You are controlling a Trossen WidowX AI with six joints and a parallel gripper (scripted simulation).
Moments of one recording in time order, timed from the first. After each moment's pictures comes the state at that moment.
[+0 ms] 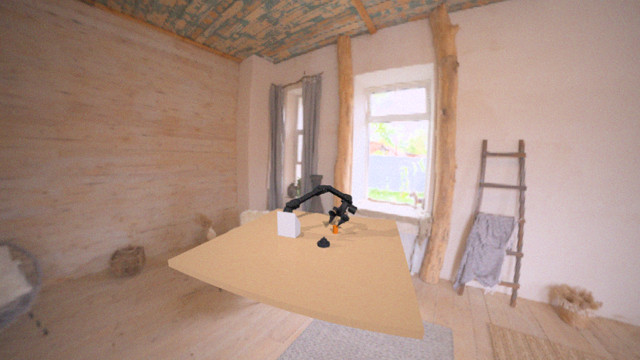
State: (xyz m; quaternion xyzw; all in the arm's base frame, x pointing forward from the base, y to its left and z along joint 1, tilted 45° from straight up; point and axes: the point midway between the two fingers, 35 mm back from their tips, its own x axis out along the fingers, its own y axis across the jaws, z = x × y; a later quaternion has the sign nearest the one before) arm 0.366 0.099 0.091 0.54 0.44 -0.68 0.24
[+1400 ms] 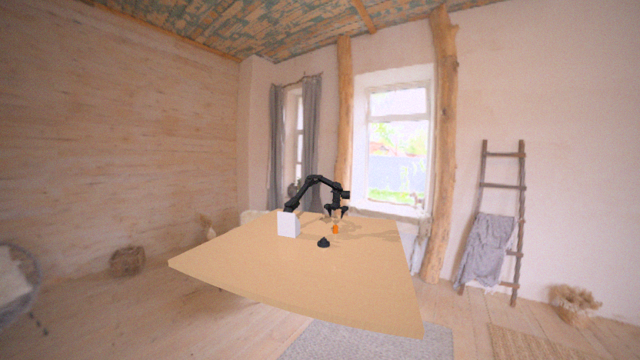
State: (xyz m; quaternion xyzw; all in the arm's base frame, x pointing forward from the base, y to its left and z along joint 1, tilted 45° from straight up) arm 0.360 0.057 0.128 0.72 0.57 -0.34 0.19
